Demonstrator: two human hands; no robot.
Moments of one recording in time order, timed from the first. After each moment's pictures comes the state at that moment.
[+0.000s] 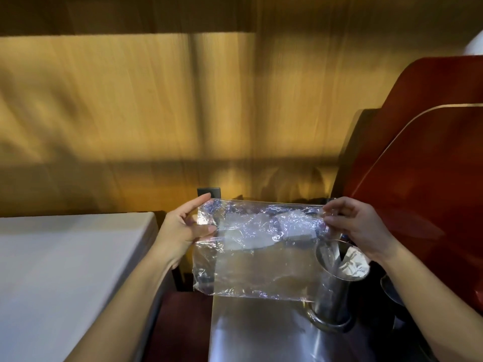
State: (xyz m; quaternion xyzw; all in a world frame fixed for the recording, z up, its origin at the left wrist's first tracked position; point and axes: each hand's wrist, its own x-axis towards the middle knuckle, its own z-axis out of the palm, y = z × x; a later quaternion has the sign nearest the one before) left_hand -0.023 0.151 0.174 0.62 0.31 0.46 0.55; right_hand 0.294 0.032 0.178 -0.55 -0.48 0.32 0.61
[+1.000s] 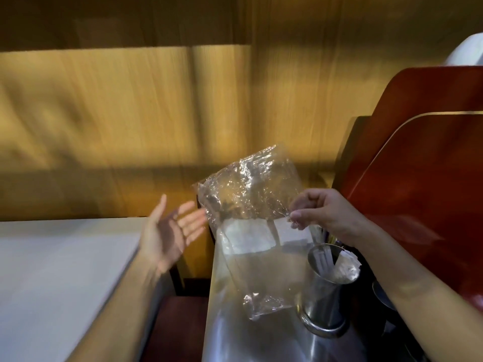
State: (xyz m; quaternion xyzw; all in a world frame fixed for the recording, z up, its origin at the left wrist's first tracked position) left_hand -0.031 0.148 0.179 0.40 0.23 0.44 0.77; right_hand 0.270 0.043 0.220 -0.47 -0.61 0.38 0.50
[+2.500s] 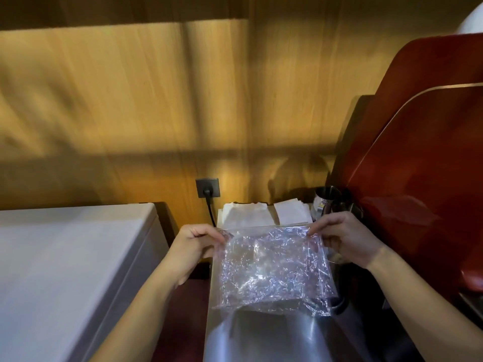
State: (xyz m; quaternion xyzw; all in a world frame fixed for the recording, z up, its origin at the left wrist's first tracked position) left_hand -0.009 0.106 0.146 0.63 0.33 0.38 0.59; right_hand 0.289 0.018 0.145 -0.50 -0.48 0.47 0.55
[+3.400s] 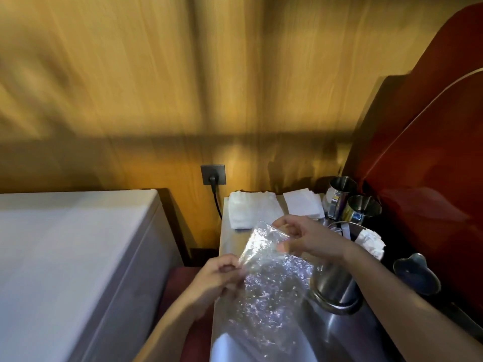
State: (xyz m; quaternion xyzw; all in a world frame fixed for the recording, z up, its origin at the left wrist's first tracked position) left_hand -0.003 0.090 0.081 0.60 0.37 0.26 0.66; right_hand 0.235 0.065 0.128 -0.58 -0.60 0.46 0.30
